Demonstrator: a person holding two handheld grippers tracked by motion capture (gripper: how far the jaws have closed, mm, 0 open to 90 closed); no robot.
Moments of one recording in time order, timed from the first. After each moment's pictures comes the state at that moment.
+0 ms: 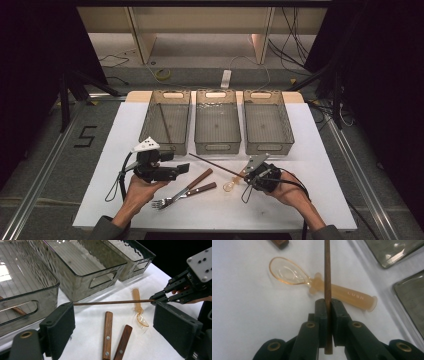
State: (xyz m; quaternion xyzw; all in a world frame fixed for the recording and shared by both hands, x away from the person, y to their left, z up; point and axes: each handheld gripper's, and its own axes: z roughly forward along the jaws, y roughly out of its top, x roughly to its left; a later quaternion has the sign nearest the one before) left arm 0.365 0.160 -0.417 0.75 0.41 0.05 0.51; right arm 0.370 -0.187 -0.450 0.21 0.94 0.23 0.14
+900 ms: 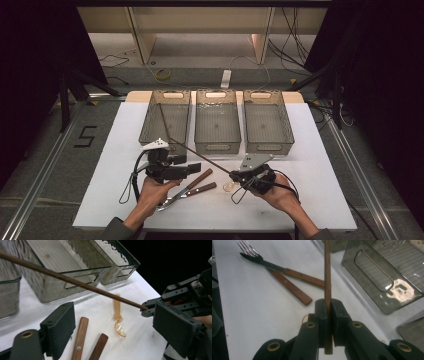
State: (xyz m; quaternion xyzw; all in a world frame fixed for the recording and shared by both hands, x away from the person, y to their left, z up) left arm 0.368 0.134 -0.423 0.71 0.44 -0.03 0.54; right arm 0.349 -0.163 -0.423 0.21 0.90 0.36 0.14
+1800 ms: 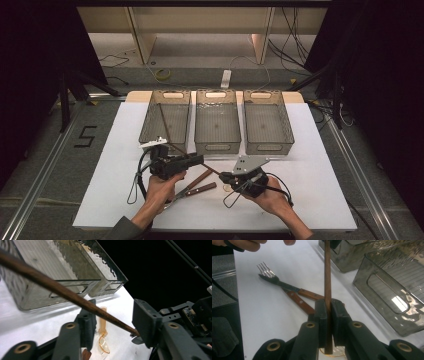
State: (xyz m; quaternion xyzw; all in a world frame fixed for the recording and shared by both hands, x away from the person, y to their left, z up) left arm 0.375 0.129 -0.429 0.65 0.46 -0.08 0.60; right arm 0.339 -0.144 -0.417 0.20 0.88 0.41 0.13
